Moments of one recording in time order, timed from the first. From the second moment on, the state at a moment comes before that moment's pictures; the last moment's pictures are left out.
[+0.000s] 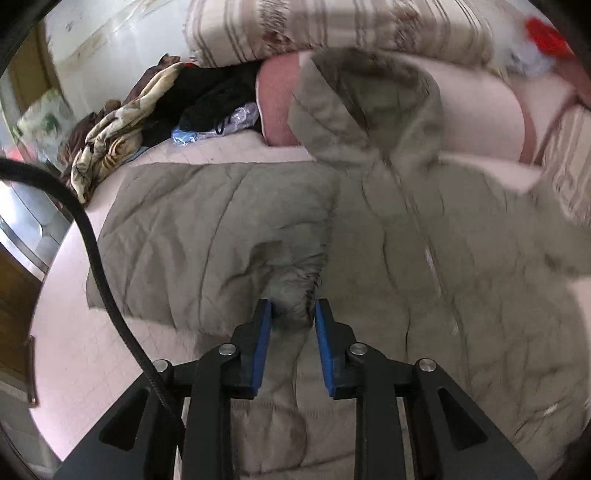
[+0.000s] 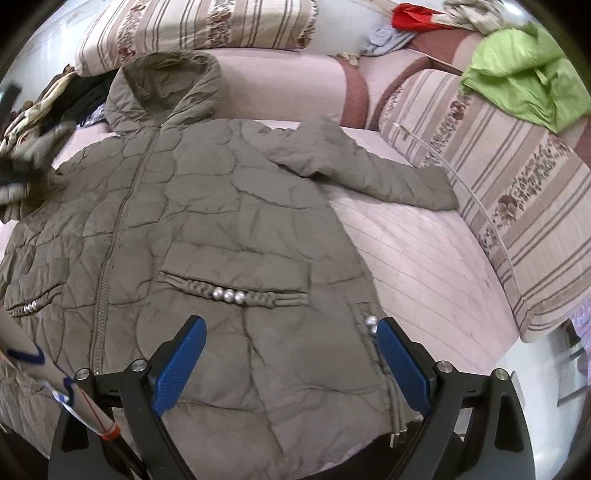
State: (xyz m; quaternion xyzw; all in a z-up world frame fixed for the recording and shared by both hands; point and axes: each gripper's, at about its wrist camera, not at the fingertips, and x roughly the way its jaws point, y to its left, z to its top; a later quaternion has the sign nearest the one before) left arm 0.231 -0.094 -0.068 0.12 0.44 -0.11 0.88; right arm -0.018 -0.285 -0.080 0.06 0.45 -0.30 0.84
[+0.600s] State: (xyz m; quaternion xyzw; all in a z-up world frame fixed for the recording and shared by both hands) left arm 0.179 0.044 -0.065 0.05 0.42 -0.05 0.90; right arm 0.041 -0.240 -0.059 0.09 0.44 -0.17 0.88
